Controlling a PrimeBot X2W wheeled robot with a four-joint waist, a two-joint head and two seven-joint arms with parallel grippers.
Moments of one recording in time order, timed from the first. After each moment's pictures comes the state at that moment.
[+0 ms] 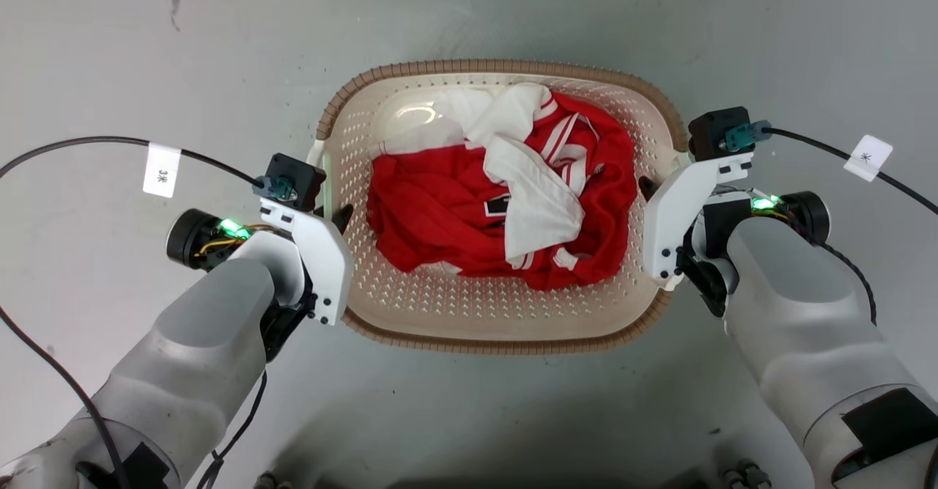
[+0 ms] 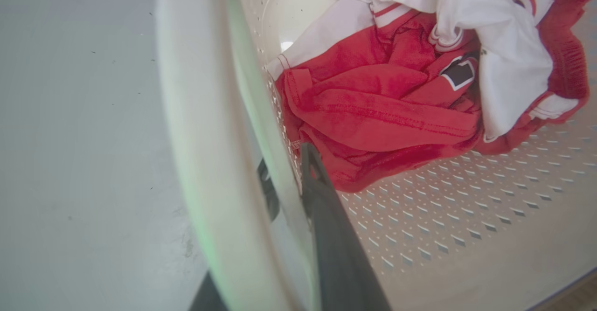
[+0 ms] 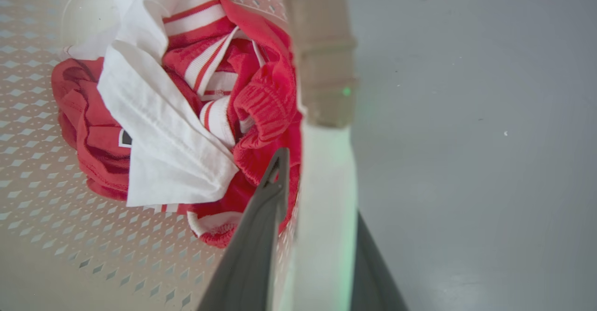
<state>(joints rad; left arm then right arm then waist) -0.93 0.34 -1.07 0.98 -0.87 -0.13 -0.06 -0.98 -0.05 0.43 1.27 0.41 0.13 0.04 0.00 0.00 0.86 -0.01</state>
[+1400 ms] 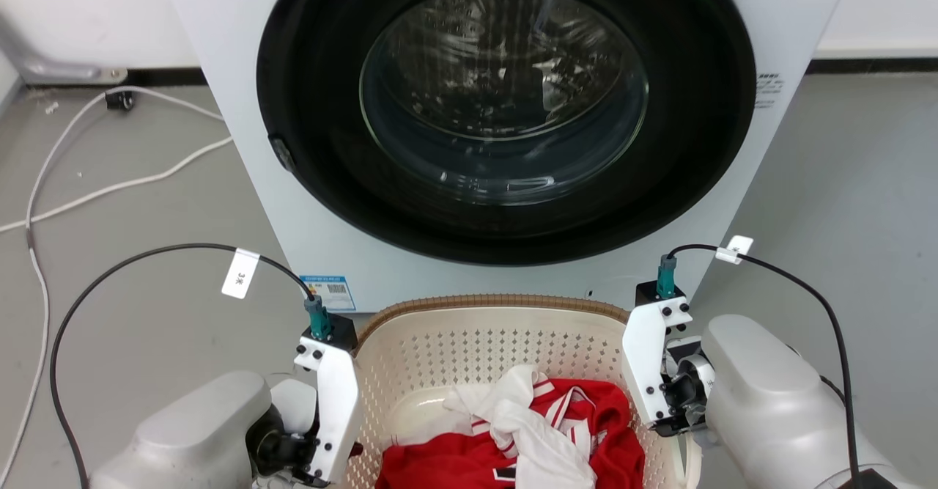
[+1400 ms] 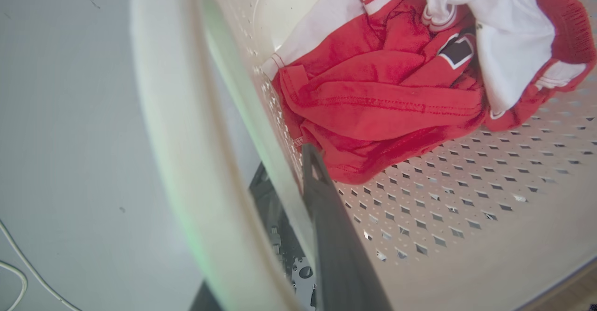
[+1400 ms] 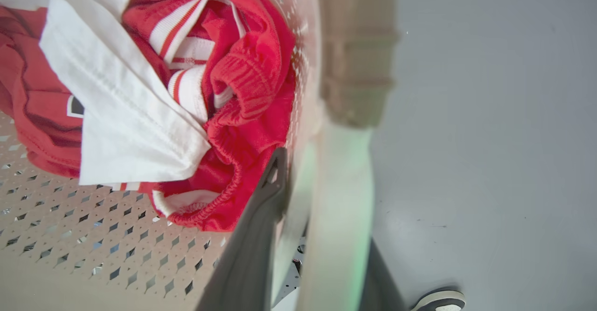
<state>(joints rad) -0.74 0.53 -1.28 0.61 -1.28 -0.12 0.64 -0.78 -0.05 0.56 1.21 0.52 0.13 0.89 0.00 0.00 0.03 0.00</state>
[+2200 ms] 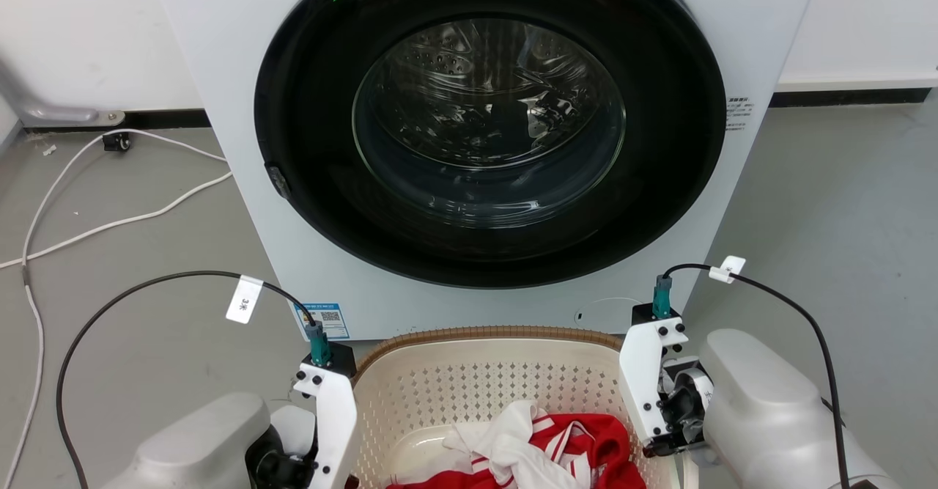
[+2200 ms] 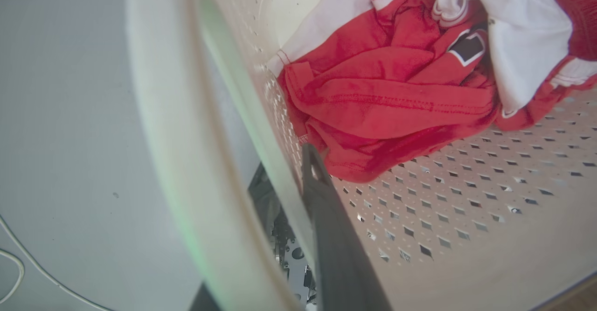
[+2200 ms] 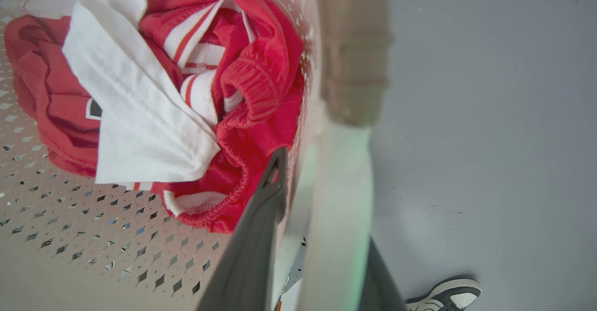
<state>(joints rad) -0.68 0.53 -1.28 0.62 -1.30 -0.12 0.71 -0.75 -0.05 0.62 1.20 0.61 0.12 0.96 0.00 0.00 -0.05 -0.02</state>
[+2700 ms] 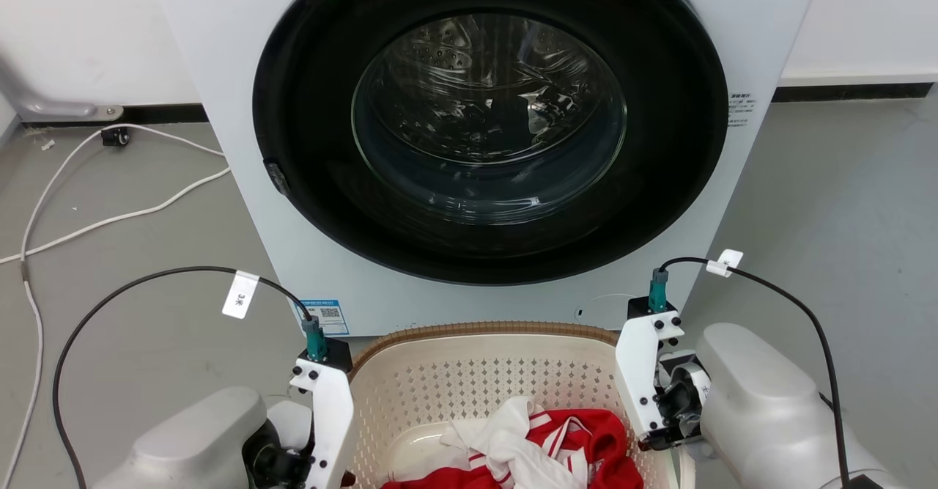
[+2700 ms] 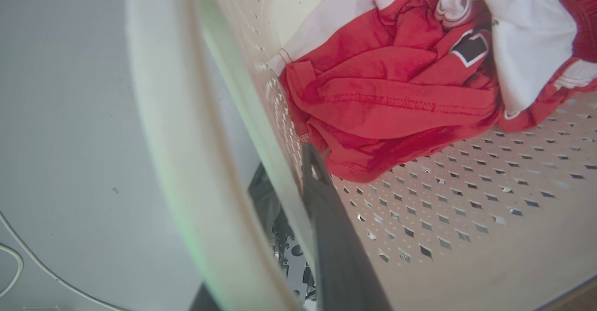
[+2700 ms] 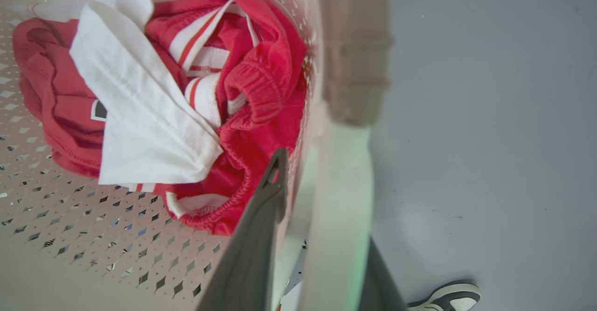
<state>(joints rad) -0.70 0.53 -1.28 0.64 -1.31 -0.12 0.72 -0.76 -0.05 0.65 1.20 0.64 0.12 0.95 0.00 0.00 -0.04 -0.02</state>
